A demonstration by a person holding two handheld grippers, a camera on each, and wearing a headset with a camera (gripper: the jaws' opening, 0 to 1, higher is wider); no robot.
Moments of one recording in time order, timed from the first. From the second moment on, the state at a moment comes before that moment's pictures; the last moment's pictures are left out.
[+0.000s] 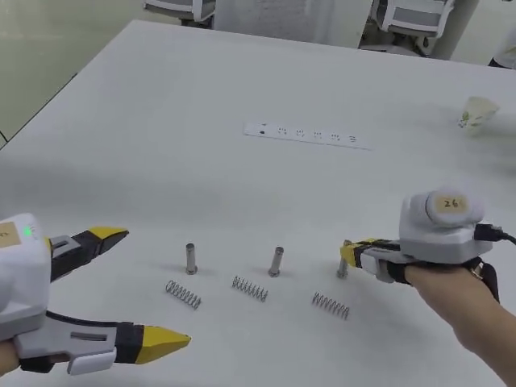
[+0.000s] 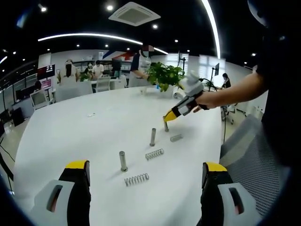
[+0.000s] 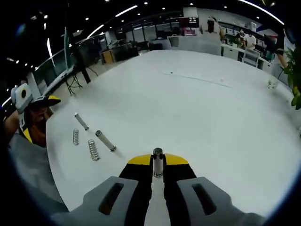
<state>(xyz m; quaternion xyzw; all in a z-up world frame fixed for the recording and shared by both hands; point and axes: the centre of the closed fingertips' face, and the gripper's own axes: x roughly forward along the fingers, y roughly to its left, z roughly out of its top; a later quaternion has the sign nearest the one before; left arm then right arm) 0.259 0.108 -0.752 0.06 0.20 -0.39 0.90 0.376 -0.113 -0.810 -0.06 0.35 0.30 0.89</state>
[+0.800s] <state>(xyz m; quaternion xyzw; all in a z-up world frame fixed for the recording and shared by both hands) 0.261 0.104 -0.748 0.06 0.19 -0.40 0.90 0.362 -0.119 -0.812 -0.10 0.35 0.31 0.88</state>
